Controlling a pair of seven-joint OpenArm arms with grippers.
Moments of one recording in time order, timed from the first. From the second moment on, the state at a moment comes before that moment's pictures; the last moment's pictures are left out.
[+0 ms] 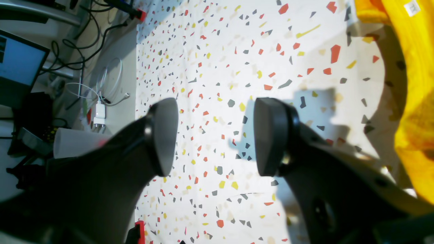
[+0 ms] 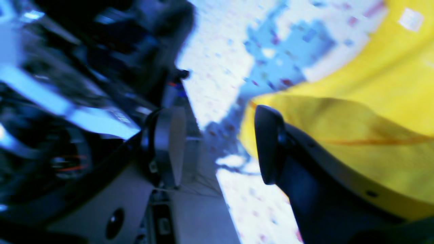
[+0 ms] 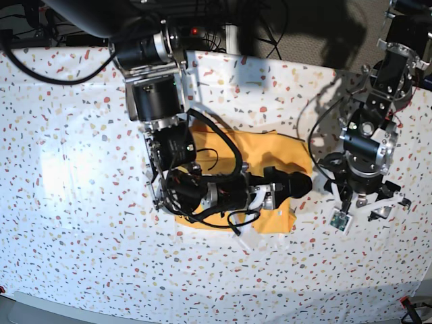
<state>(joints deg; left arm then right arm) -9.0 -24.3 22.3 107.1 15.0 3.1 59.2 26.3 -9.0 -4.9 64.0 59.4 33.5 -72.3</state>
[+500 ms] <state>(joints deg) -1.3 -17.1 22.2 114.2 -8.8 -2.4 50.6 37.0 -8.9 0.1 63.7 7.3 33.9 -40.3</state>
